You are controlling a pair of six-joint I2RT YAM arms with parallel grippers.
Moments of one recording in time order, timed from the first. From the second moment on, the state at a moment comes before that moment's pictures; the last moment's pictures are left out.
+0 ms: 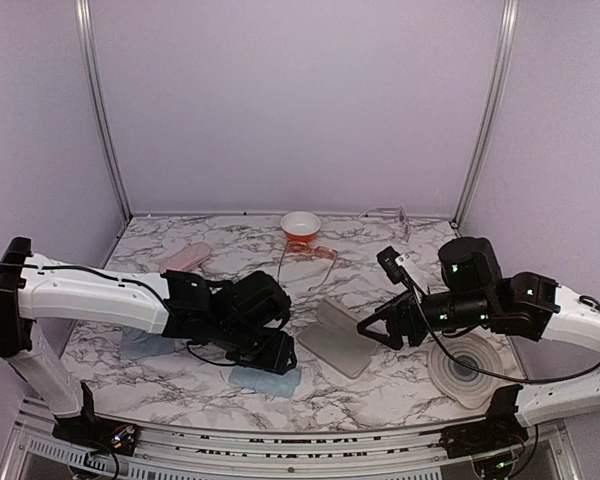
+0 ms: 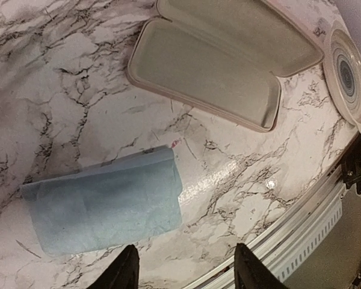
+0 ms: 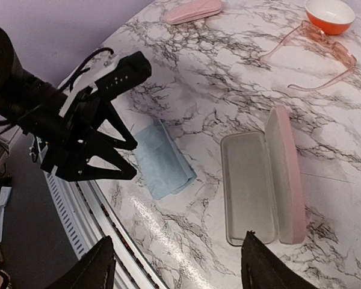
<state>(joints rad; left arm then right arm) -1.20 1.67 1.17 -0.55 -0.02 -0.82 0.93 0.94 0.80 -0.48 -0.17 0.35</state>
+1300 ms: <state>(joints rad) -1.10 1.20 0.56 -0.50 -0.14 -0.77 1.27 1.70 1.15 -0.53 0.03 0.15</state>
